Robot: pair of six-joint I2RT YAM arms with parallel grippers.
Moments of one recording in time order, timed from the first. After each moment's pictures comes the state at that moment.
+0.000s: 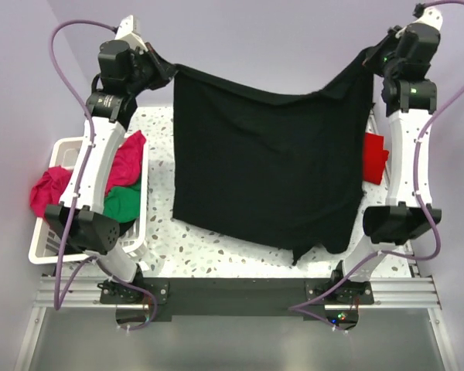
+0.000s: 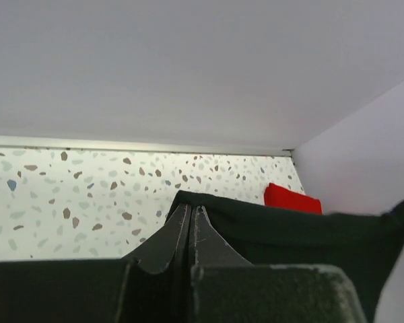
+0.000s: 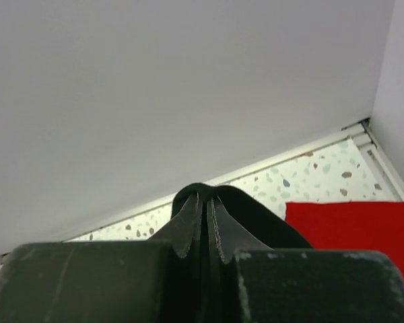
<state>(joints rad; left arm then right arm) -0.16 1.65 1.92 -0.41 0.20 -0.52 -0.09 1.71 2.21 -0.60 0.06 0.41</state>
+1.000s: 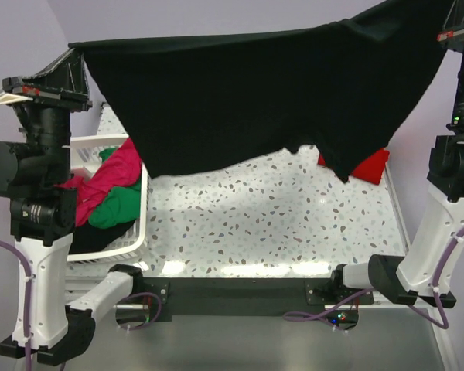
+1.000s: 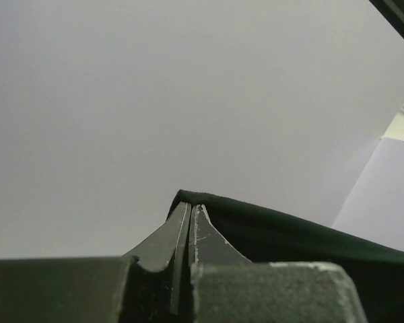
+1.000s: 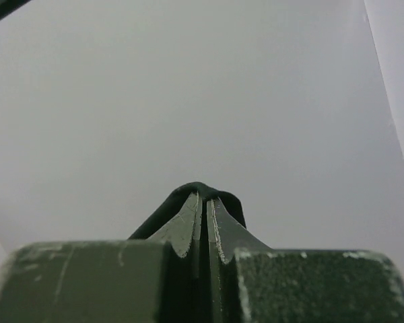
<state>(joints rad) -0.16 0.98 1.64 -0.06 -0.10 -0.50 -0.09 1.38 2.38 -0.35 0.03 0.46</state>
